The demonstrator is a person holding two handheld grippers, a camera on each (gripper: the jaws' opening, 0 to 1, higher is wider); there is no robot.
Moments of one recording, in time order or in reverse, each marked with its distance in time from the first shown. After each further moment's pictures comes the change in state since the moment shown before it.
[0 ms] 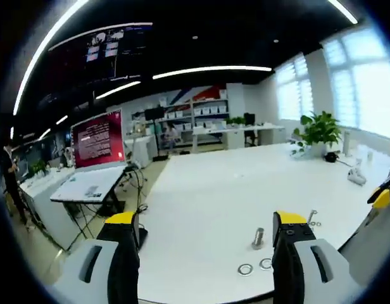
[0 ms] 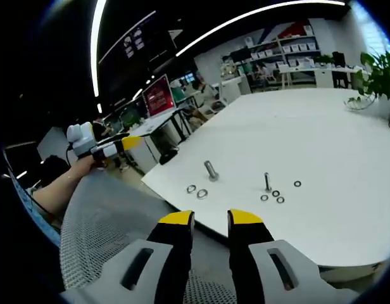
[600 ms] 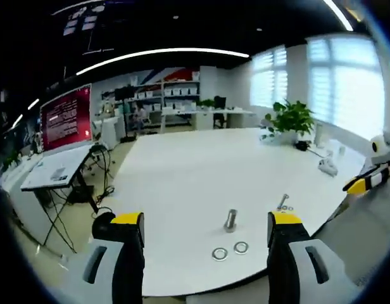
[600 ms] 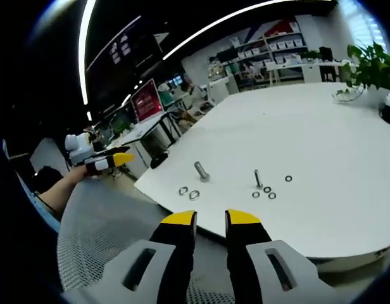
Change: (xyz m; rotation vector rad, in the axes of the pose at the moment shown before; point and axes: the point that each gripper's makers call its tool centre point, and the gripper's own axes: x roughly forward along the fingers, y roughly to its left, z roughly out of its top) left arm 0.011 -0.022 -0.026 -0.129 0.090 -0.269; right arm -0.002 -0.012 -0.001 0.062 -0.006 -0.070
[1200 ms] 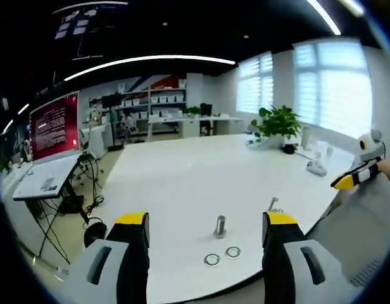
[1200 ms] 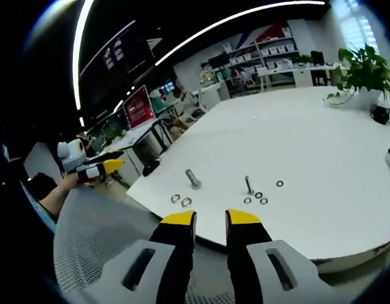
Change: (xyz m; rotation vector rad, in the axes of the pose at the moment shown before) left arm 0.000 -0.012 0.007 0.069 -0.036 -0.060; right arm -0.002 -0.008 0.007 0.021 -0.052 -0.052
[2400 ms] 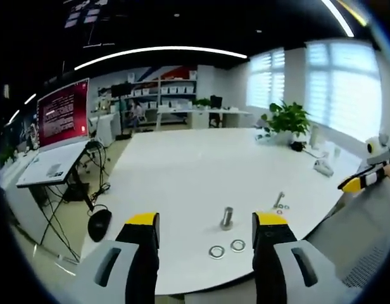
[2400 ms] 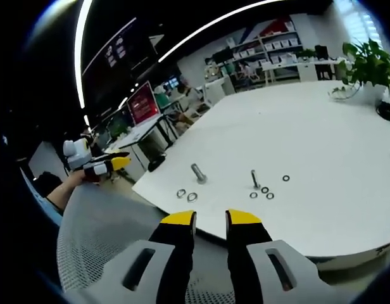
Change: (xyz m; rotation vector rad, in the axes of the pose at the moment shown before) left arm -0.003 0.009 -0.012 -0.038 0.051 0.061; right arm 0.003 0.003 -0.006 0.003 0.044 0.040
